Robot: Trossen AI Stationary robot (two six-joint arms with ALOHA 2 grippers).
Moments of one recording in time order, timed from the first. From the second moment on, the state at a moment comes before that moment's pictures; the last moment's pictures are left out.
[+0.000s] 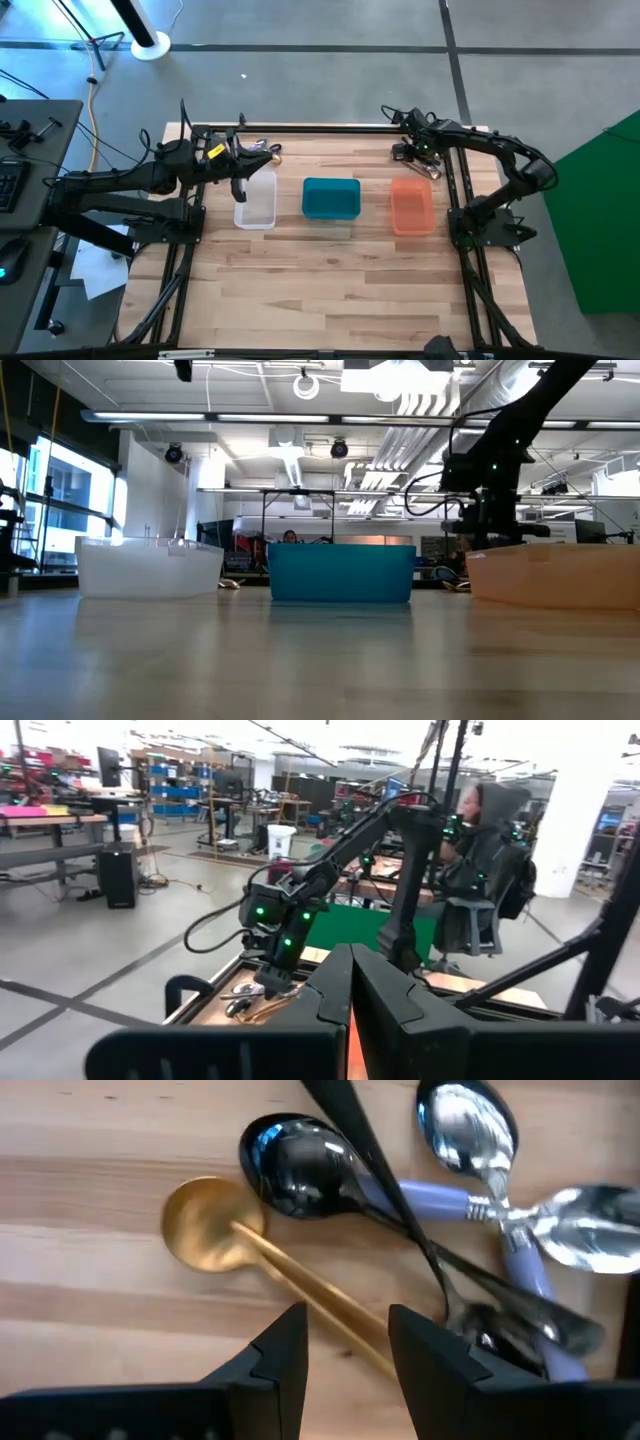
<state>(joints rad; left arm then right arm) 0.13 0.77 0.73 0.12 -0.13 -0.09 -0.91 1.52 0.84 -0.63 0.12 0.56</state>
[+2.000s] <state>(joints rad) 0.13 0.77 0.73 0.13 -0.29 -0.04 -0.95 1.57 0.84 -0.58 0.25 0.78</state>
